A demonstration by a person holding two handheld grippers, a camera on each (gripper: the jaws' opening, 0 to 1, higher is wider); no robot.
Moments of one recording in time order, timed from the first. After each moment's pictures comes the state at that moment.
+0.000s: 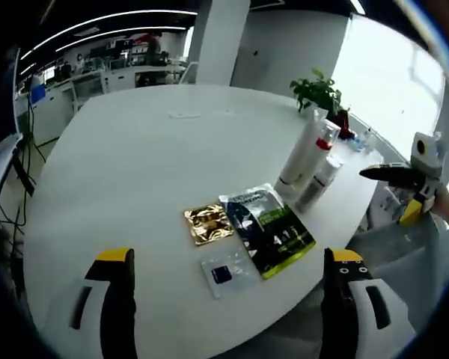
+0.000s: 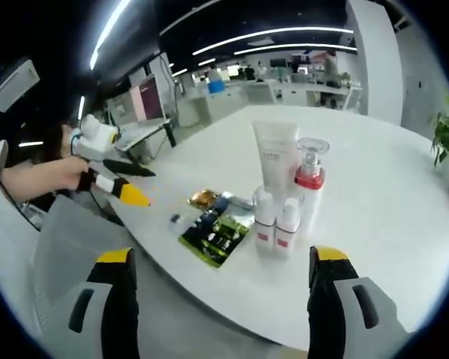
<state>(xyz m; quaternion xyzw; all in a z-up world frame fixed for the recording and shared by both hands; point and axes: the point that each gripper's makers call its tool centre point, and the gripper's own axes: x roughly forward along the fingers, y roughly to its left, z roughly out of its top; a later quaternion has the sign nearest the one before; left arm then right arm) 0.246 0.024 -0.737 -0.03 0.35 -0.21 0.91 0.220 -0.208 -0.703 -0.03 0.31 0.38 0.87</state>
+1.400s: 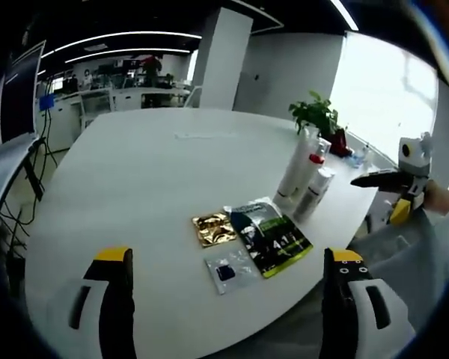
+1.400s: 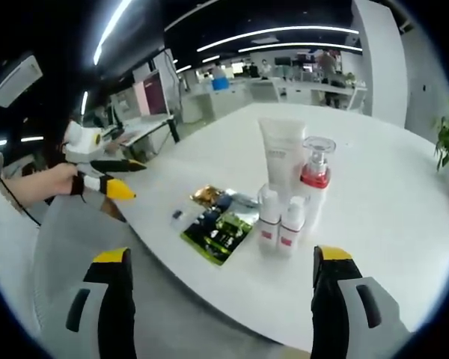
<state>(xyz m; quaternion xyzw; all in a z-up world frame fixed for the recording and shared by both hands) 0.232 0.038 -0.723 -0.05 0.30 -0.21 0.93 0.215 -0.201 -0.704 -0.04 0.31 0.39 0.86</state>
